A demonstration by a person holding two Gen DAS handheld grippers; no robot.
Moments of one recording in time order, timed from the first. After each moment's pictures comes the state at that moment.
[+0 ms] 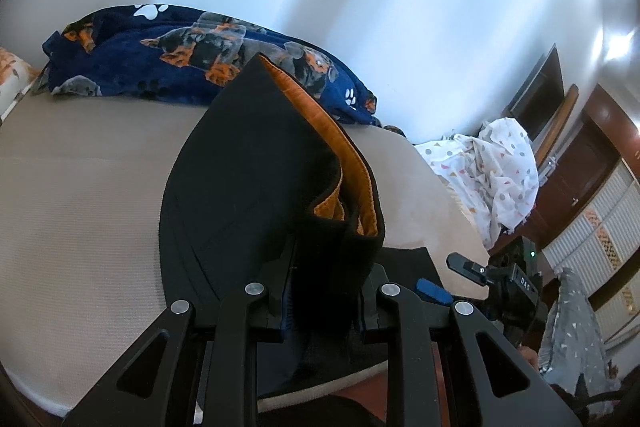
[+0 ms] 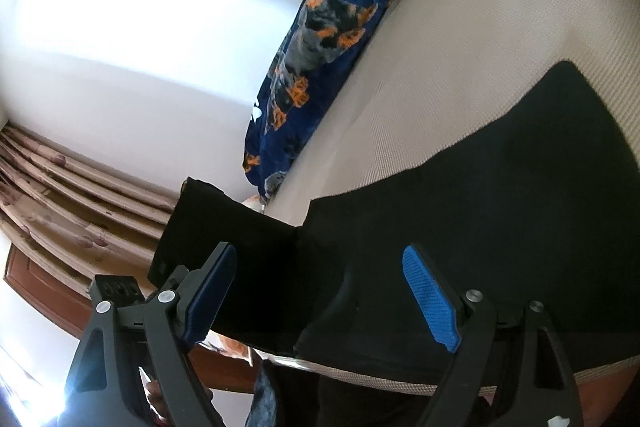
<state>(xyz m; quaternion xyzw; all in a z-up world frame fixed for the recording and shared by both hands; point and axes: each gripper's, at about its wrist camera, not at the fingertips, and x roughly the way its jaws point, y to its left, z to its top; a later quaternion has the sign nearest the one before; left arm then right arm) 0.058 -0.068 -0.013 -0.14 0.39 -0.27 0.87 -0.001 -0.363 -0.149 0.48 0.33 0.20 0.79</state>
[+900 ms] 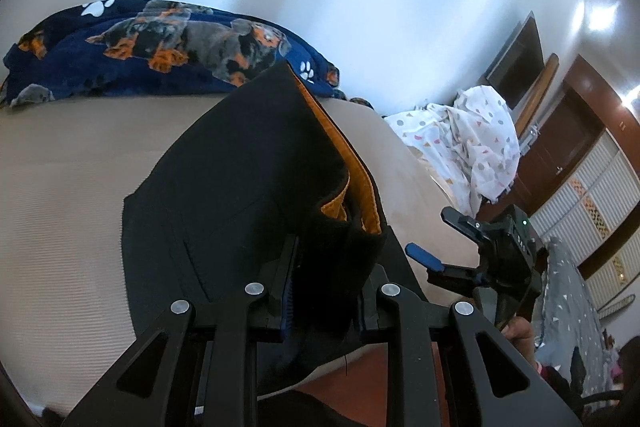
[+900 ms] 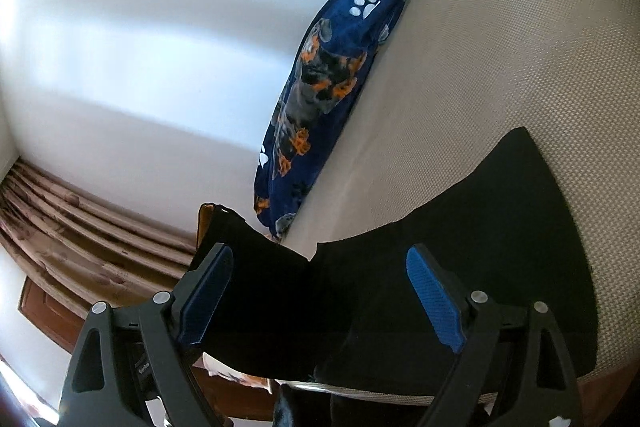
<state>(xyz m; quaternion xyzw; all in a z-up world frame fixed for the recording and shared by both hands) 0.052 -0.140 -0.010 -0.10 0.41 -0.32 0.84 -0.019 -0.420 -0.144 0.53 0.28 0.18 0.78</state>
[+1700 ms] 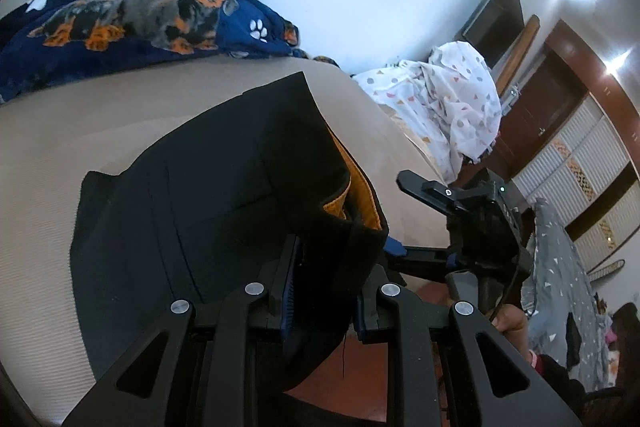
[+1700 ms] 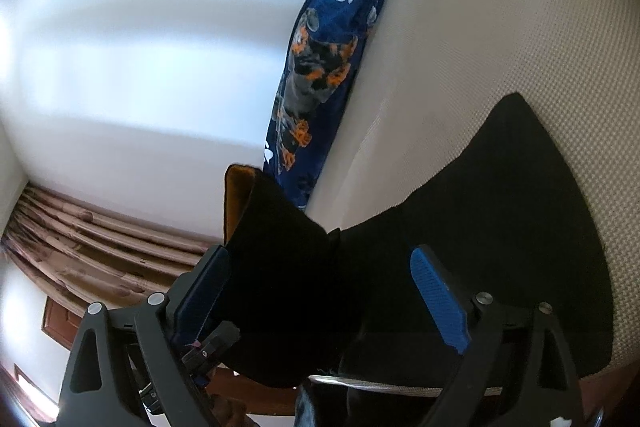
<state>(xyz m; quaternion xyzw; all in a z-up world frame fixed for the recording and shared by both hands) 0.047 -0.216 -0.034 -0.07 0.45 -0.38 0.81 -0.012 -0.418 -0.167 0.56 0.30 0.20 0.75</state>
